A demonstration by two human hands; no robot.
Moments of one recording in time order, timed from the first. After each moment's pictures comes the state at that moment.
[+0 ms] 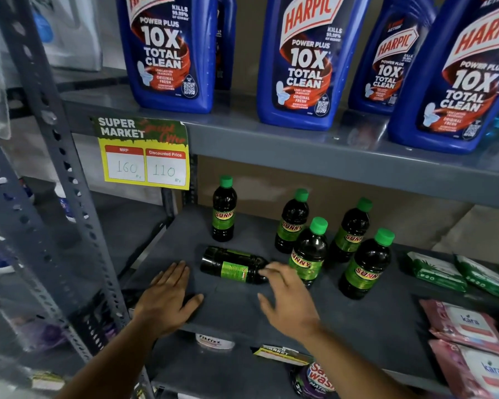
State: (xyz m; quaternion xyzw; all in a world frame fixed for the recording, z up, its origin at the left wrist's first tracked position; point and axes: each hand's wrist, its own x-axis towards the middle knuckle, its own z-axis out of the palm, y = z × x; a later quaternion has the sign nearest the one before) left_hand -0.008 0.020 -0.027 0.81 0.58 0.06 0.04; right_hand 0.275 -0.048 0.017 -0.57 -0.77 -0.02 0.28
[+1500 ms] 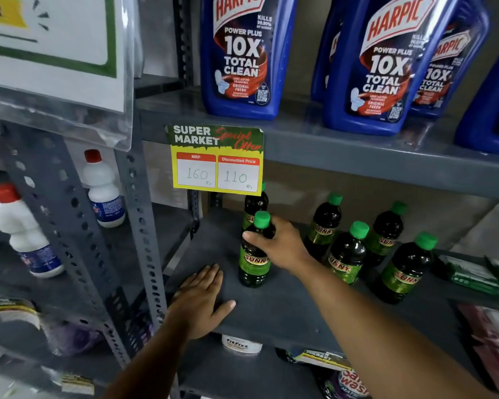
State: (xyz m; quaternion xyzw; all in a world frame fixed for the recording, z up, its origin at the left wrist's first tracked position) left_hand -0.031 0.029 -0.037 0.84 0.52 0.12 0.02; right_hand 0.181 0.044 0.099 -0.61 -0.62 0.28 0.40
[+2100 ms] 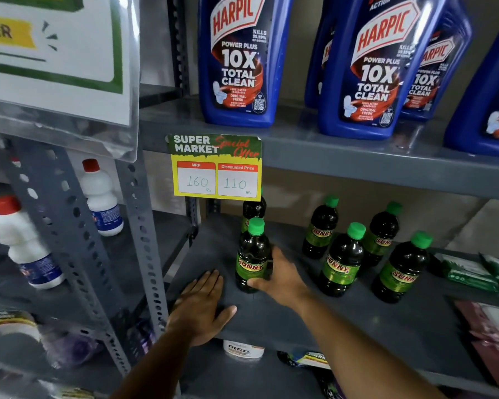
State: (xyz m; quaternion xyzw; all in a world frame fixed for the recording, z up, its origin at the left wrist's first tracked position) left_hand -0.032 0.029 -0.034 0.84 0.52 0.10 0.04; right_hand 0.189 0.022 0.034 -0.62 -0.64 0.29 0.34
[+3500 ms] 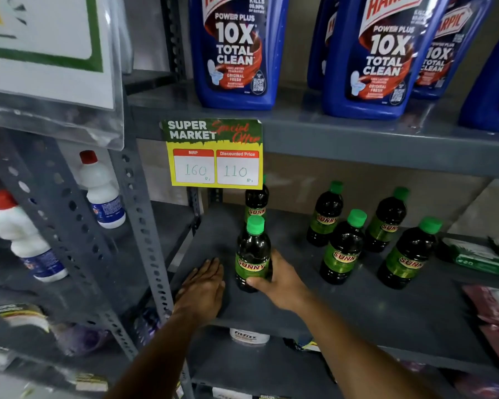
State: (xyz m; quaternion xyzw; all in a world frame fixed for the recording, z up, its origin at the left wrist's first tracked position) left_hand -0.033 0.035 -0.021 0.82 0.55 0.11 0.10; right_hand 0.174 -0.002 0.028 -0.59 -0.64 0.33 0.36
